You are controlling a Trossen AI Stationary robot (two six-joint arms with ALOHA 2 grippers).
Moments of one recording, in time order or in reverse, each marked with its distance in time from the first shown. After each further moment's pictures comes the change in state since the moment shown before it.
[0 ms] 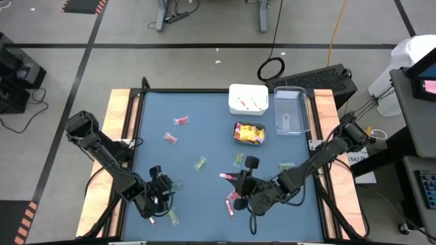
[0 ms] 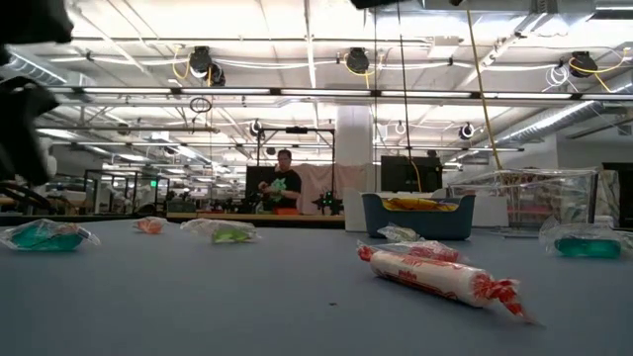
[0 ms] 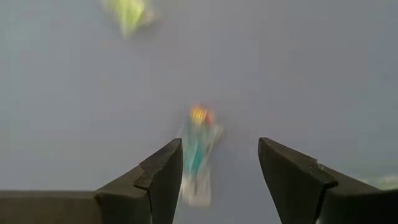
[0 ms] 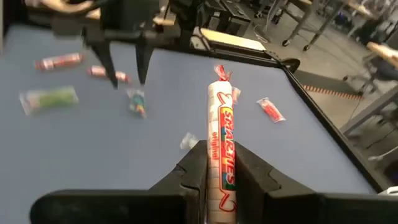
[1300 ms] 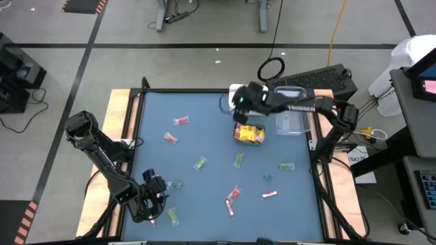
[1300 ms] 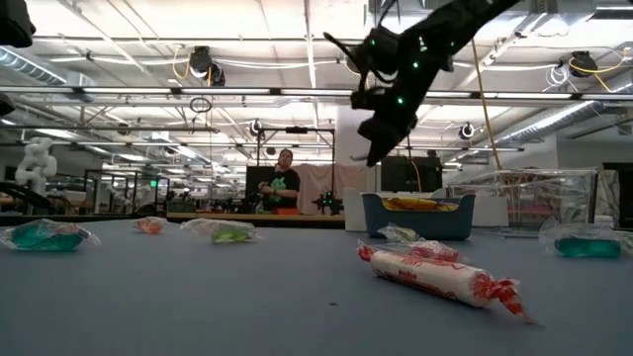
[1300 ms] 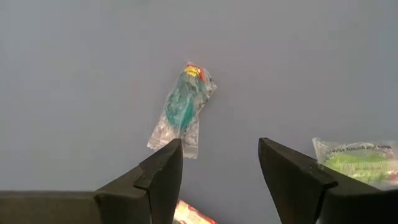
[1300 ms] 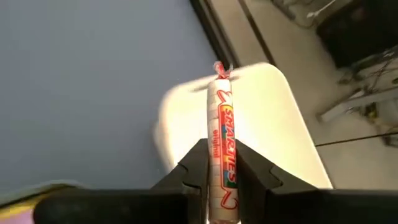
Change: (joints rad) left arm -0.093 -0.001 0.000 -0.061 0.016 -0.201; right arm -1.003 -0.003 0.000 -0.225 -0.501 -0.415
